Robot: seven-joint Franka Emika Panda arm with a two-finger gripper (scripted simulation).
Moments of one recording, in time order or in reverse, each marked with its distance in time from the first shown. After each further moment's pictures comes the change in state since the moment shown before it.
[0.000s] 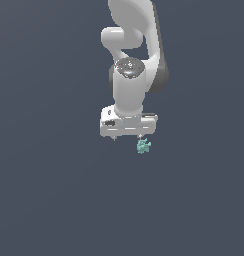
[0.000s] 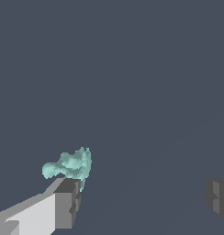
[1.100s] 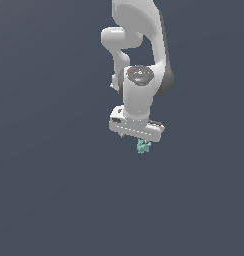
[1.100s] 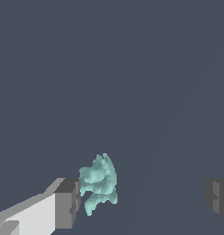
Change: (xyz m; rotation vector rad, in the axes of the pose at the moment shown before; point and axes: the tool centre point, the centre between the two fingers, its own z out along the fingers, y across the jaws) arm -0.009 -0.029 0.023 0.003 -0.011 0.391
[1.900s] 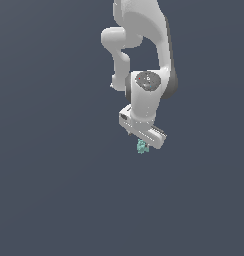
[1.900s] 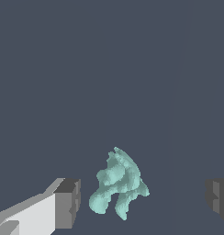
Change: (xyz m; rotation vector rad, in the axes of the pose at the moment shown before) arm -0.020 -0.019 0.022 -0.005 -0.007 0.388
